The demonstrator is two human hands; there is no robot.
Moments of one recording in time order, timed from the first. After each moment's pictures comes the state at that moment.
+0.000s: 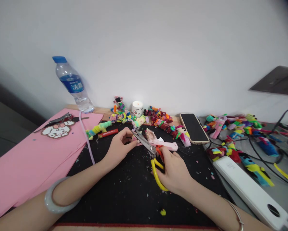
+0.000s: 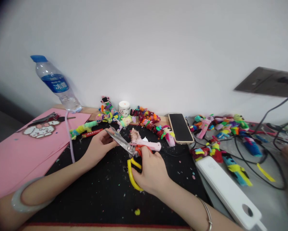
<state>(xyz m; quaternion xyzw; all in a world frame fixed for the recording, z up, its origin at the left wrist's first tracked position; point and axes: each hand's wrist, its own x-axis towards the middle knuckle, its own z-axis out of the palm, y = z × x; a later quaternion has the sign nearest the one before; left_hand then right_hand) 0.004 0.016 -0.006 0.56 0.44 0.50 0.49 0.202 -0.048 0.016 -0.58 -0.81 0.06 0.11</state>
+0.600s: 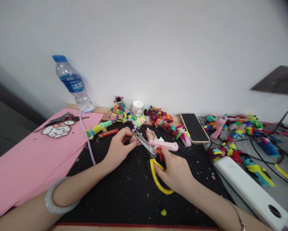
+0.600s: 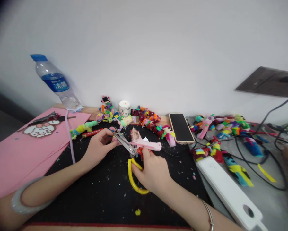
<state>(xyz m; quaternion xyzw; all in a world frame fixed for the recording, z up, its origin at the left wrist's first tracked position) 0.003 0.014 -0.006 0.59 0.46 0.51 0.42 0.203 -0.047 0.014 -0.61 -0.79 0.02 0.04</state>
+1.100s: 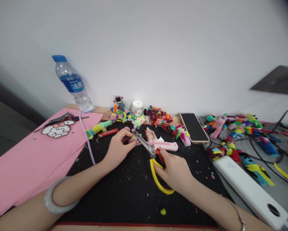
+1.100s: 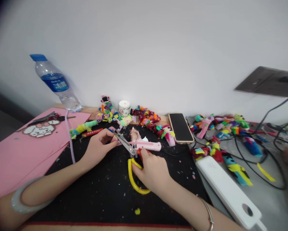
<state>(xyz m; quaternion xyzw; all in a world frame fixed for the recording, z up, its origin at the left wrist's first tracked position) 0.003 0.013 -0.007 0.59 0.48 0.49 0.41 0.203 -0.046 0.017 -0.61 -0.79 0.03 0.03</state>
